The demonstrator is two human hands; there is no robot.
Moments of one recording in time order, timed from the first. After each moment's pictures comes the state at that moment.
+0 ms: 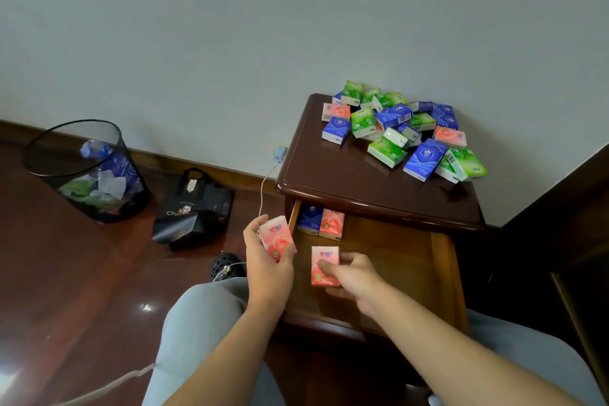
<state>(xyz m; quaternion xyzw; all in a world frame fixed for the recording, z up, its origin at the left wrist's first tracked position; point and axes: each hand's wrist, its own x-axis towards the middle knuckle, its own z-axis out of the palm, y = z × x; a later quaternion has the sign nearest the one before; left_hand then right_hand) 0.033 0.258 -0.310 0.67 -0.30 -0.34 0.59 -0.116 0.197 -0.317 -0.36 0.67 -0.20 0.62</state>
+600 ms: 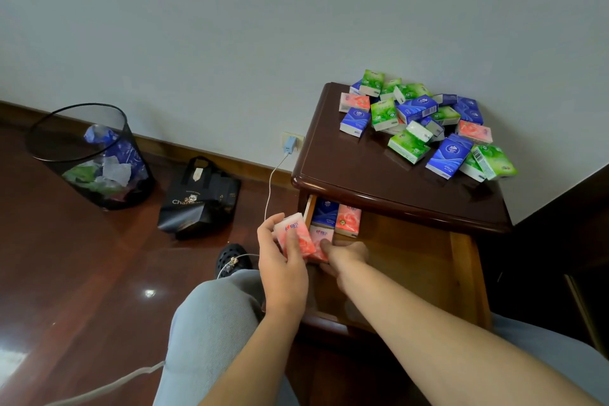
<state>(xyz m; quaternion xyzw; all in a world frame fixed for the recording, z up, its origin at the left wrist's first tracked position) 0.035 0.256 -0.317 0.66 -0.28 -0.30 0.63 -0.050 0.171 -0.341 -0.28 0.74 -0.27 0.56</state>
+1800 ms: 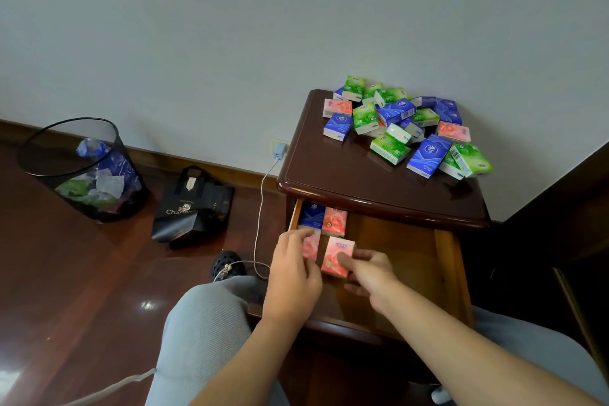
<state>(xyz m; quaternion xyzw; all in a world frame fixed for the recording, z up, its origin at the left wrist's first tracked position) 0.016 0.261 -0.325 0.66 -0.54 -0.24 0.45 -0.135 0.181 -0.341 -0.33 0.70 -0.25 0.58</state>
